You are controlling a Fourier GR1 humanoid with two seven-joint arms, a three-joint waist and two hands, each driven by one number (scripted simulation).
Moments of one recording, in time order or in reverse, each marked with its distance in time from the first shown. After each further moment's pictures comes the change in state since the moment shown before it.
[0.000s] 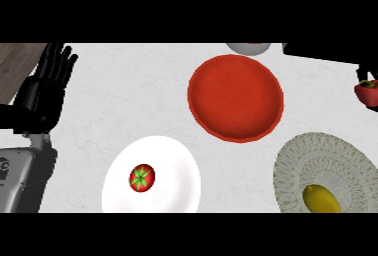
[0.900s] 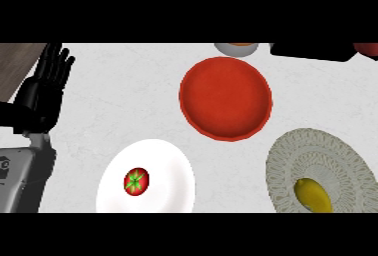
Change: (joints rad) left arm 0.000 0.001 0.014 0.032 -0.013 0.018 0.004; right arm -0.340 0.031 -0.095 0.178 -0.224 0.210 -0.073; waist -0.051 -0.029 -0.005
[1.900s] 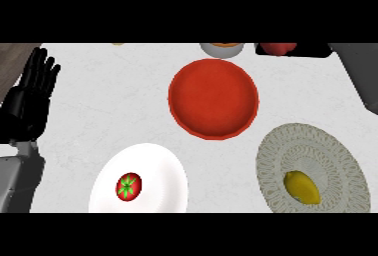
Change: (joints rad) left arm 0.061 0.023 0.045 -0.004 0.004 -0.001 -0.007; right arm -0.201 0.300 0.188 0.037 -0.016 0.163 0.125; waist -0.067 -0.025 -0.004
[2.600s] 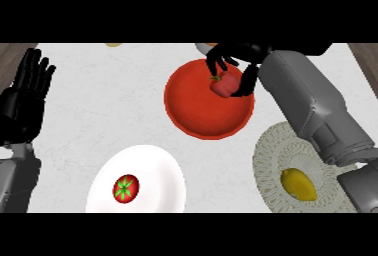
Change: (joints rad) left arm 0.014 0.000 0.018 -0.027 -0.008 0.008 0.022; right arm 0.094 0.247 0.068 0.061 0.057 -0.133 0.110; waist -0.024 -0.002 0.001
